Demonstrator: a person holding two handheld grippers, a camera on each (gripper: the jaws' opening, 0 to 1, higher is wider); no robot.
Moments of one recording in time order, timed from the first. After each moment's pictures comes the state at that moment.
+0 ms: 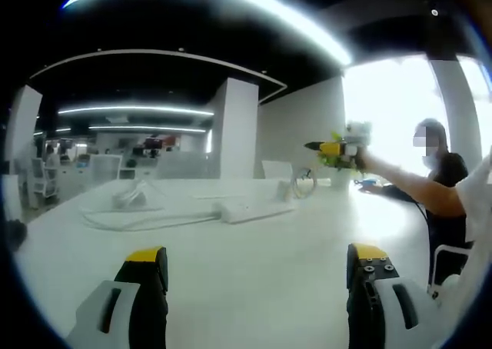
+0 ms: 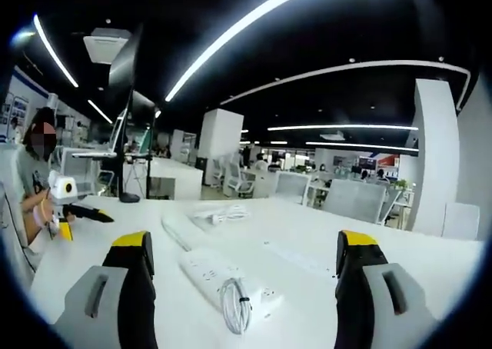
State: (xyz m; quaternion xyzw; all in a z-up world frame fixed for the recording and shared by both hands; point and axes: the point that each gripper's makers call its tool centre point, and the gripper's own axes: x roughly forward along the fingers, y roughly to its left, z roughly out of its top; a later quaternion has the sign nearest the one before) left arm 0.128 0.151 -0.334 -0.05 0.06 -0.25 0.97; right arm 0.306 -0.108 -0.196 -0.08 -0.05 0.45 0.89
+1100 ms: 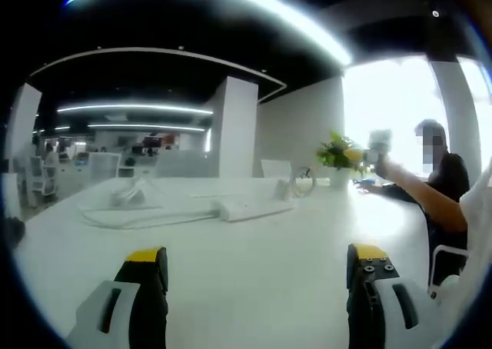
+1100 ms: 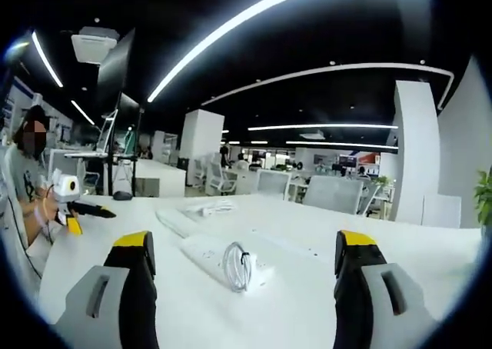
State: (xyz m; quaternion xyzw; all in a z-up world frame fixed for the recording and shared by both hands) left arm 0.130 0.149 -0.336 -0.05 0.06 -0.25 0.96; right arm 0.268 -0.156 -0.211 -0.07 -0.05 0.40 0.91
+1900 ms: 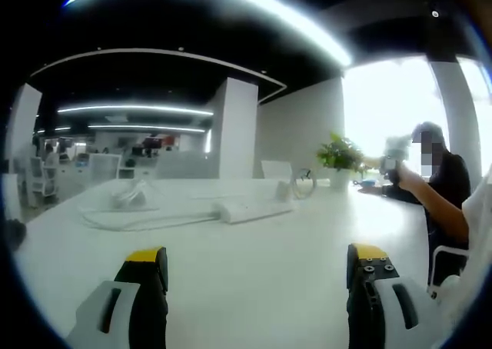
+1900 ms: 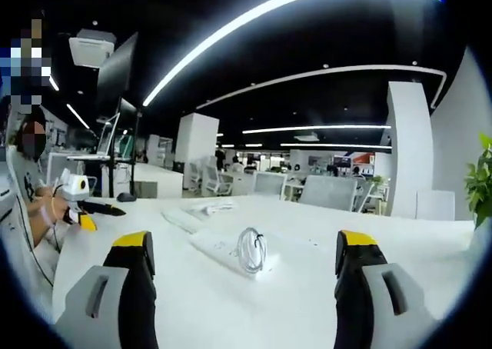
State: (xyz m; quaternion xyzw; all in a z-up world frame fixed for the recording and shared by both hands) left arm 0.129 0.152 -0.333 -0.05 0.06 -0.25 0.97; right arm 0.222 -0.168 -0.226 -0.06 -0.05 0.39 0.92
